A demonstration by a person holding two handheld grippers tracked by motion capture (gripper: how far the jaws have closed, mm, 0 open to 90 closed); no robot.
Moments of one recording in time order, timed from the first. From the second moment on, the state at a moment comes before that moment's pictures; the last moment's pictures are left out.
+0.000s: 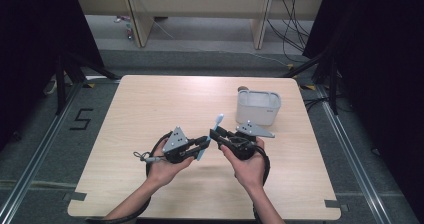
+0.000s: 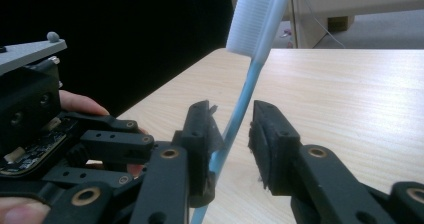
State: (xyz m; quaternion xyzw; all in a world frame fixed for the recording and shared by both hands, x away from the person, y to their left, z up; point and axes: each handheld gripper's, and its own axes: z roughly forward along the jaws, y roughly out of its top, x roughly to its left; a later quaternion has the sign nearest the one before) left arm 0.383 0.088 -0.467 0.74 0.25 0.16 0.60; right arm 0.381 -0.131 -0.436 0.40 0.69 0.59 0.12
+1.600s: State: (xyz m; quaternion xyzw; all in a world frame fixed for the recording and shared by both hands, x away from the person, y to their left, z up) left arm 0.377 0.136 -0.472 0.75 0.27 0.26 0.54; right arm 0.377 -0.138 -0.421 0.37 0.68 0.60 0.19
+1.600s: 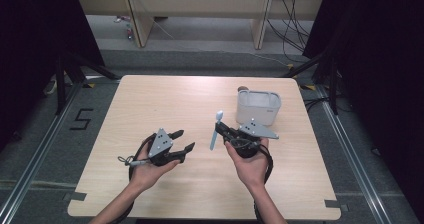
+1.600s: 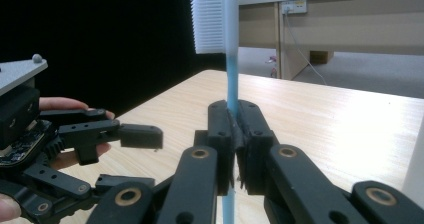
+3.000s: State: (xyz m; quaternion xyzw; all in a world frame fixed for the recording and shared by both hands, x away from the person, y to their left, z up) left arm 0.342 0.200 -0.523 0.69 0.34 0.31 0.55; right arm 0.376 -0.177 -0.414 0.40 0.66 0.59 0.22
